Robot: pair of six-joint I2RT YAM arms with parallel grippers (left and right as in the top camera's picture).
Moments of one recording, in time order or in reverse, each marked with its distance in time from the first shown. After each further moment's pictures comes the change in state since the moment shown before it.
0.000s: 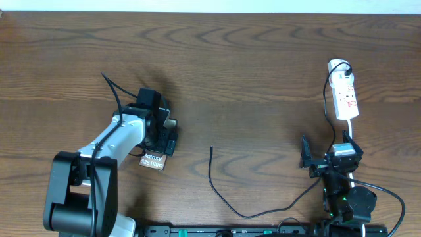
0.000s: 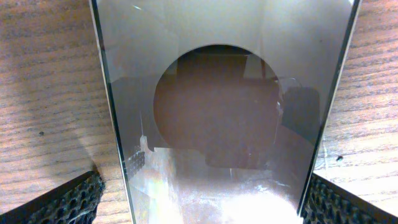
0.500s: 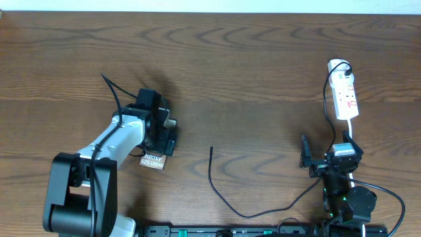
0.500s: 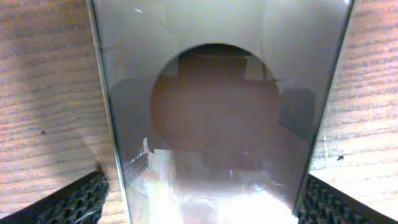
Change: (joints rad) left arm 0.000 -0.006 -0.008 0.009 0.000 0.000; right arm 0.000 0.000 0.000 0.000 0.000 0.000
